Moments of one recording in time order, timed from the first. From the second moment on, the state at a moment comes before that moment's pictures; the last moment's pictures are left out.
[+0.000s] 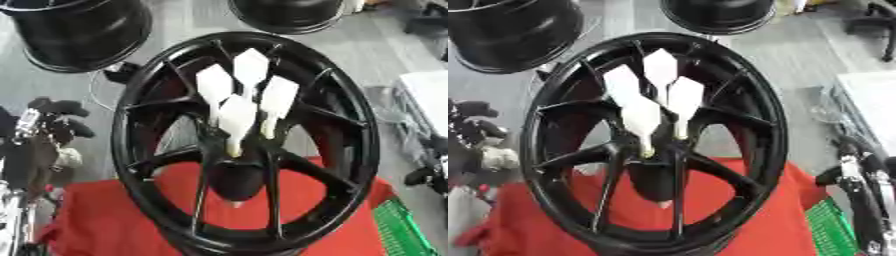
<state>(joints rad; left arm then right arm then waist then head) -0.12 0.14 0.33 -1.92 0.14 0.03 -0.40 0.00 -0.11 -0.04 -1.88 0.04 0.00 -0.07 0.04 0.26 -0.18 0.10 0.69</state>
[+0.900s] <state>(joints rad) -0.15 0.57 0.21 -1.98 0.17 -0.24 -0.60 0.01 -0.15 -0.04 -1.88 0.05 0.01 -0.07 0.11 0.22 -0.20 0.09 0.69</state>
